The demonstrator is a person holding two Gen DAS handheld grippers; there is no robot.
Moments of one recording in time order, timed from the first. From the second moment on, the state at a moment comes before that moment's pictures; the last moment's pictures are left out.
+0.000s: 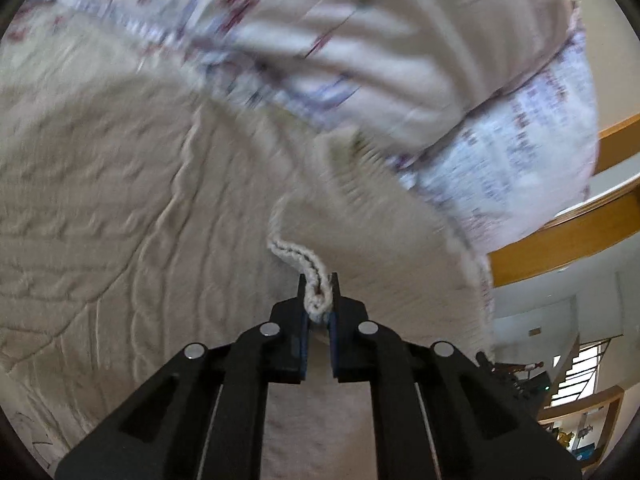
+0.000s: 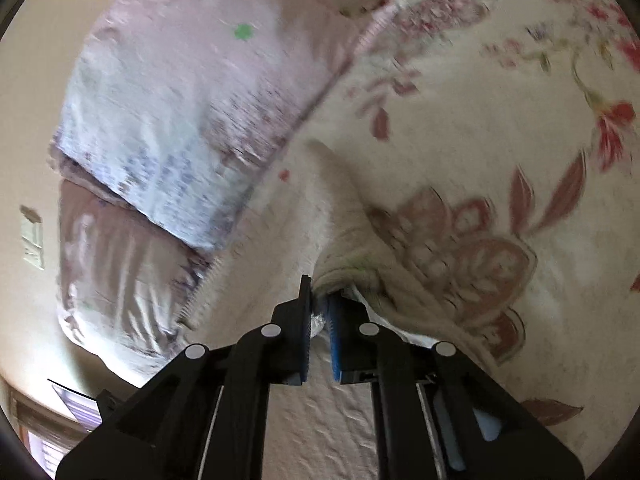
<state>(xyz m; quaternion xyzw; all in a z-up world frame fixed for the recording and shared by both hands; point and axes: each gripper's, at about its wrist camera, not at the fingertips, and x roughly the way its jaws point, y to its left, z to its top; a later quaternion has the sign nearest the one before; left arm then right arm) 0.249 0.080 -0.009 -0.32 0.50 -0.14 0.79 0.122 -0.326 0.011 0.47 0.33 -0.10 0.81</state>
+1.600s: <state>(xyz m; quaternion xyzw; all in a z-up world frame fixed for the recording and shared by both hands) 0.105 0.351 -0.008 -0.51 0.33 0.09 0.79 0.120 -0.207 0.025 0.29 0.35 0.05 0.89</state>
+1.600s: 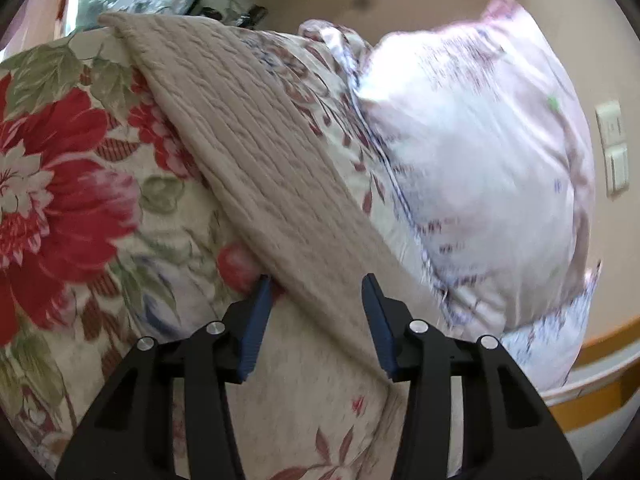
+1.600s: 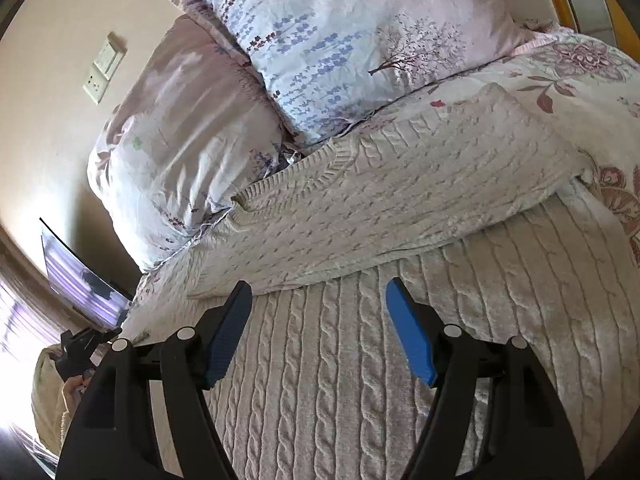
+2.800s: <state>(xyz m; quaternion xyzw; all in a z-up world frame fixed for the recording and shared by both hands) 0.214 0.020 0.065 -0.22 0.39 -0.18 0.88 0.099 -0.221 0.045 0.30 0.34 0.07 0.89</state>
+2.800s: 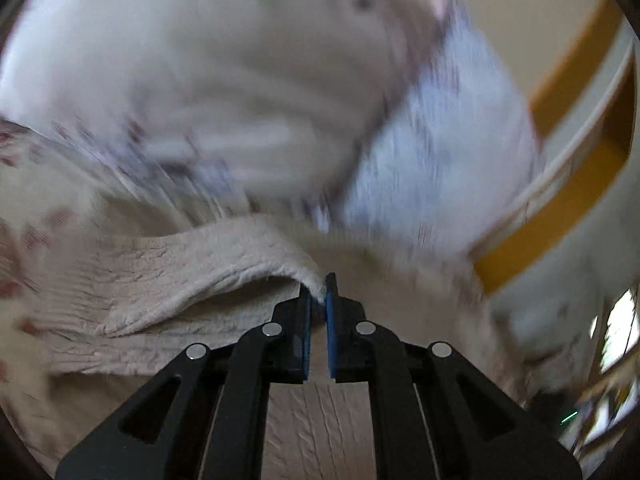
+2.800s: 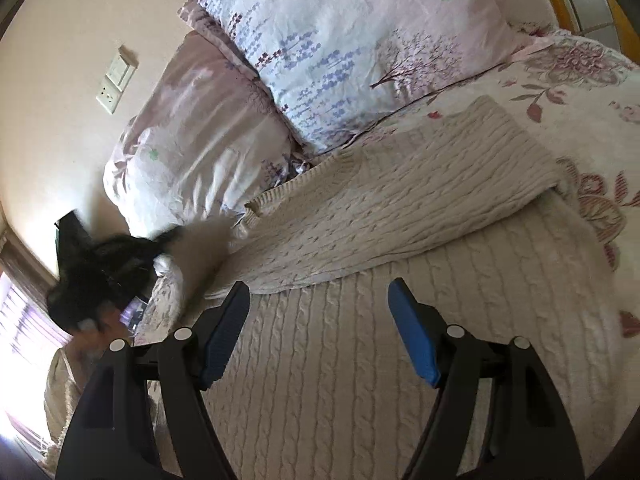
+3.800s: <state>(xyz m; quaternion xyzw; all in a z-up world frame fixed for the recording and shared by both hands) 0.156 0.175 -0.014 -0.38 0.43 -0.10 0.81 0.227 0.057 0.027 -0.24 0.40 0.29 0.84</state>
